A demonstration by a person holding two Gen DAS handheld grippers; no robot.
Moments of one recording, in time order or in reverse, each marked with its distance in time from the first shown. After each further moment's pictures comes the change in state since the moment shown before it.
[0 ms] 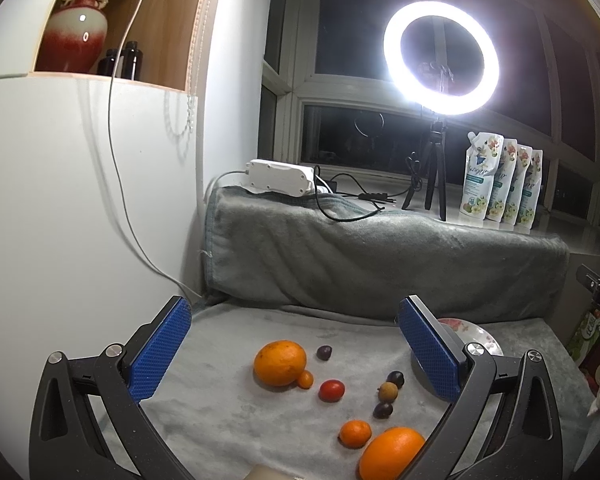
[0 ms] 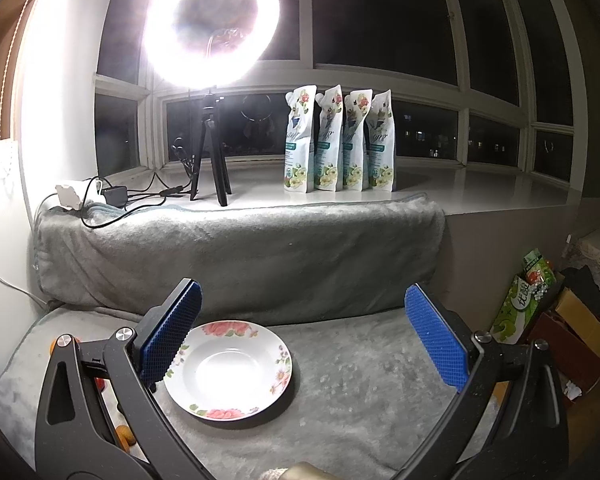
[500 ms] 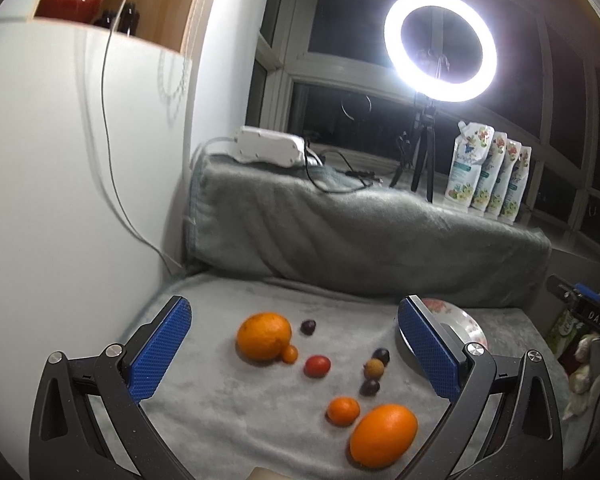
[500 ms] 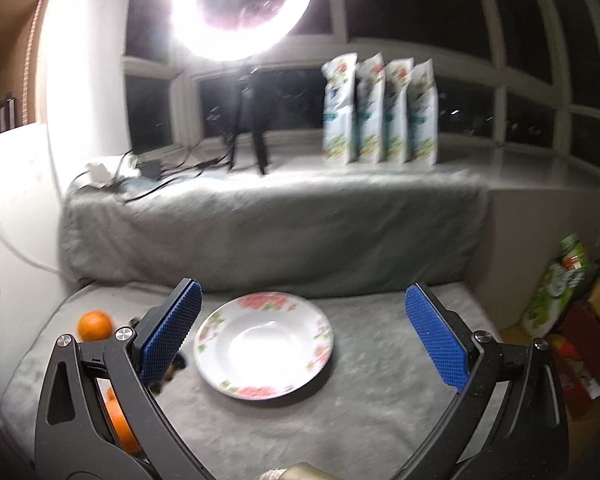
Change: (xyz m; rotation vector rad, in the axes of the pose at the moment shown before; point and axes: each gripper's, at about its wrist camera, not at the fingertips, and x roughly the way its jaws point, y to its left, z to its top) left arm 0.009 0.020 -0.020 -0.060 0.094 -0.104; right arm 0.014 0.007 -0.015 -0.005 0.109 0.176
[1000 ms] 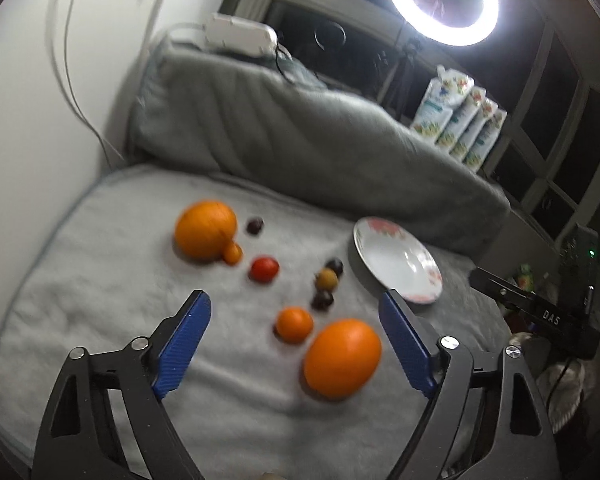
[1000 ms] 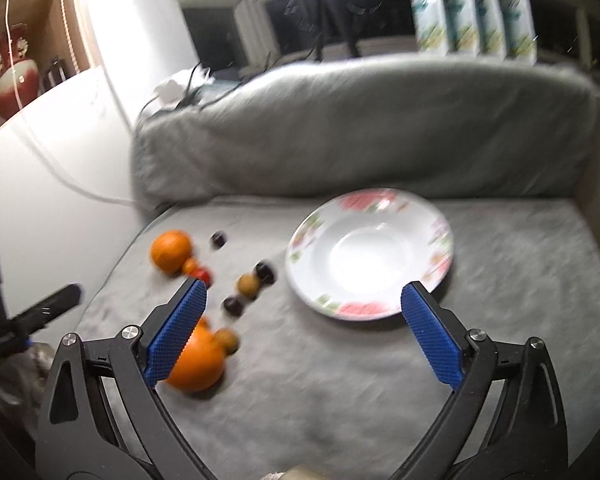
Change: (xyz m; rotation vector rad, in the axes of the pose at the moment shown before) left arm 0.031 0.008 -0.055 -0.115 0.292 -0.237; right arm 0.046 0.030 -0.049 0.035 0.308 0.353
